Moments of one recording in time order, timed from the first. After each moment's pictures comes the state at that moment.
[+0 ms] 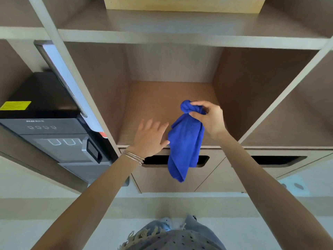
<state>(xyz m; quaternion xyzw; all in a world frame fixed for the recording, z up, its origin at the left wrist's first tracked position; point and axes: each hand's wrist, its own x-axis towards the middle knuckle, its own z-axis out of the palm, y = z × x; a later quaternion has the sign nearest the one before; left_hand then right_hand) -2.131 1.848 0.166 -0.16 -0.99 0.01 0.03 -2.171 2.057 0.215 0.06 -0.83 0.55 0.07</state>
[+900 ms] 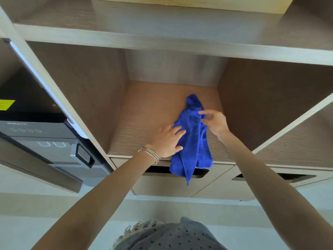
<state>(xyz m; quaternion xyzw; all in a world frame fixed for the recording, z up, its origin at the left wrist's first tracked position) -2.201 1.902 0.141 -0.22 -0.97 -0.02 -0.08 -2.272 2.097 0.153 -0.02 -0.90 0.43 -0.03</state>
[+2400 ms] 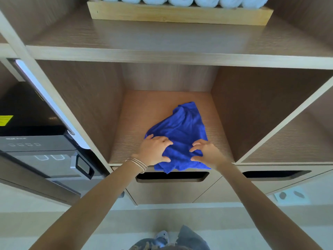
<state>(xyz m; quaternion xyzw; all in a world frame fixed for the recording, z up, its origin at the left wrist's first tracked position) -2.194 1.858 0.128 -0.23 -0.97 -0.06 -0.08 -2.193 2.097 0.124 0.15 -0.95 0.24 -0.13</state>
